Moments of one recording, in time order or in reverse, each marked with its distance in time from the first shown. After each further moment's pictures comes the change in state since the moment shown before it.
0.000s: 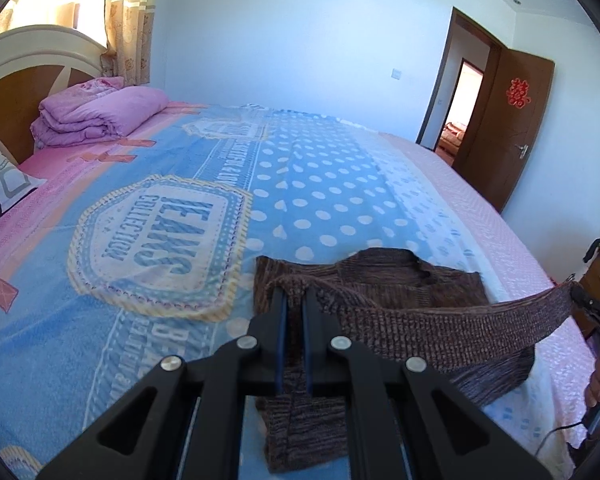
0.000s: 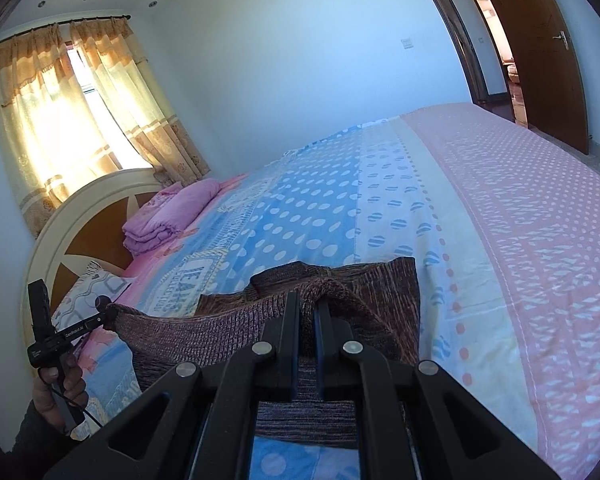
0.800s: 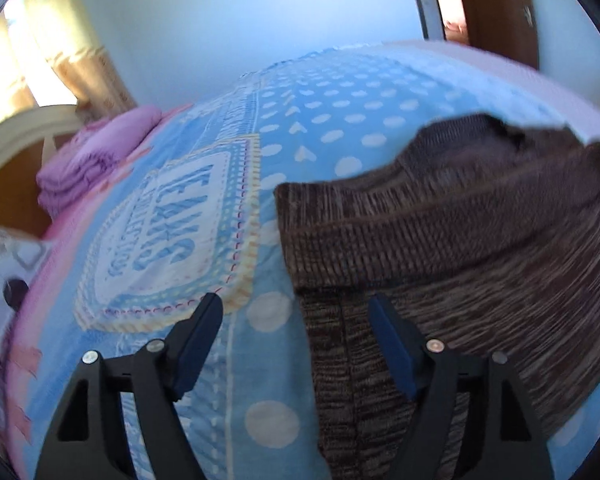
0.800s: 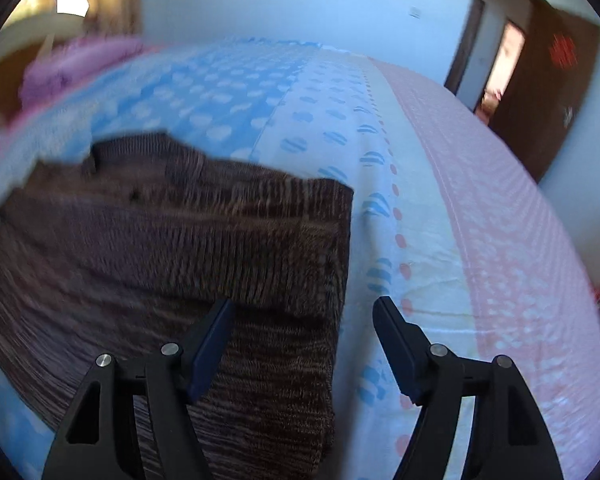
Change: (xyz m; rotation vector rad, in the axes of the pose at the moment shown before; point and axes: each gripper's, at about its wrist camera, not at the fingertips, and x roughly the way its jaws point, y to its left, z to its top) left arm 0.117 -0.030 -0.062 0.423 0.132 0.306; right arm 0.162 -0.031 -0.046 -0.410 0.336 -0.481
